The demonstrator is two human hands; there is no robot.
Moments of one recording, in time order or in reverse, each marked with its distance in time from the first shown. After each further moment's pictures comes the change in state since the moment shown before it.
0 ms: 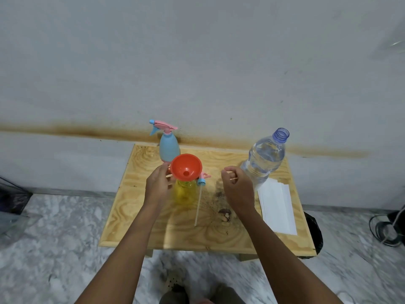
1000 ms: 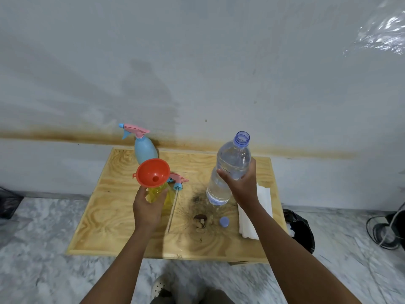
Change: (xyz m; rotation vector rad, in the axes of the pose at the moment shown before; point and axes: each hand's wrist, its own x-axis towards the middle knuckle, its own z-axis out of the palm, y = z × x) left_hand -0.015 -0.071 0.056 0.230 0.184 0.211; right_hand 0.068 0.057 -0.077 0.379 -0.079 -0.139
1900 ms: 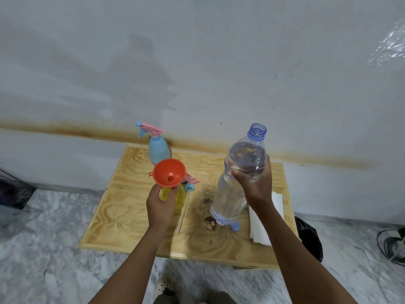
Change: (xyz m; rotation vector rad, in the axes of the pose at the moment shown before) left_hand 0.012 -0.017 0.002 -0.067 0.019 0.096; right_hand -0.005 -0.042 0.012 0.045 -0.032 -0.218
